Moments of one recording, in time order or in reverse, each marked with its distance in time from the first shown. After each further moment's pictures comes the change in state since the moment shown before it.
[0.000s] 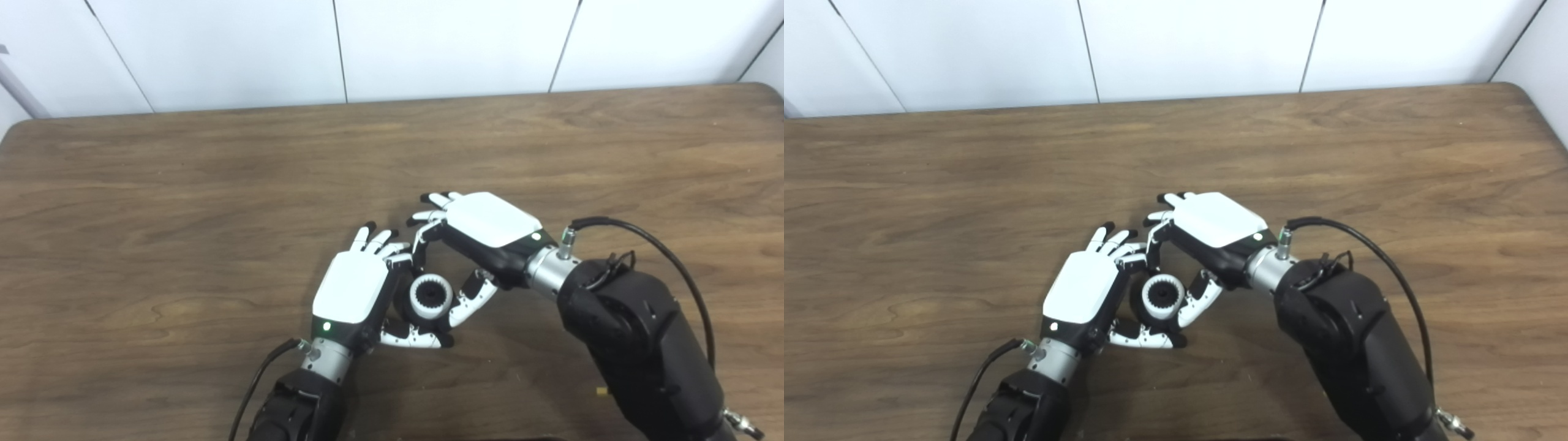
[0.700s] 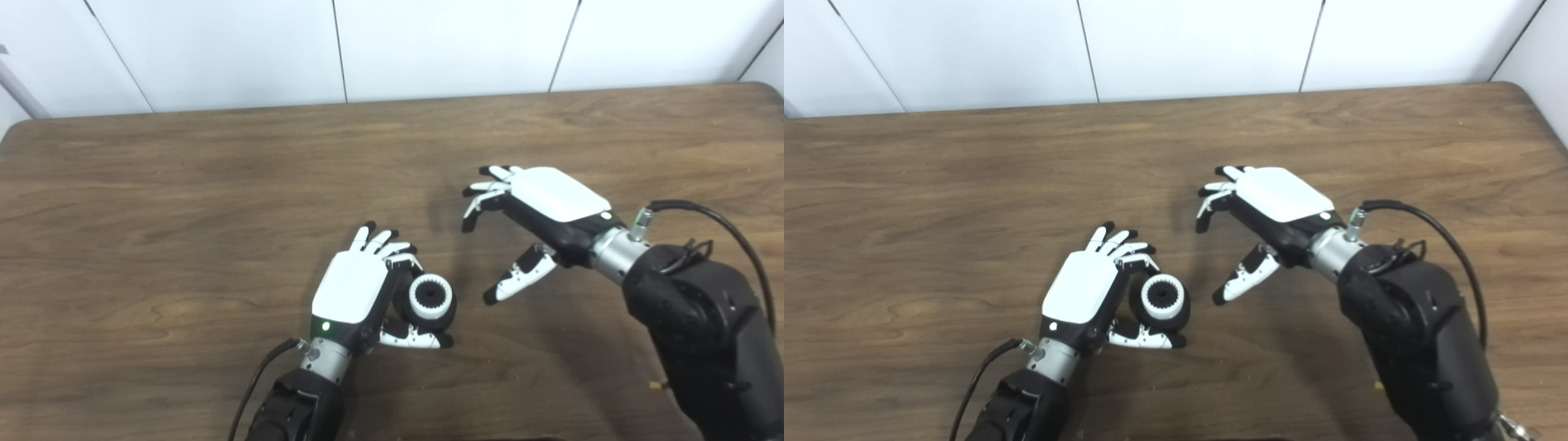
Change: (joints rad) left arm -0.001 0.006 0.004 0.000 -0.008 -0.002 0.001; right arm 0.017 -0.100 -0.174 -0.067 0.084 0.051 0.014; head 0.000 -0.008
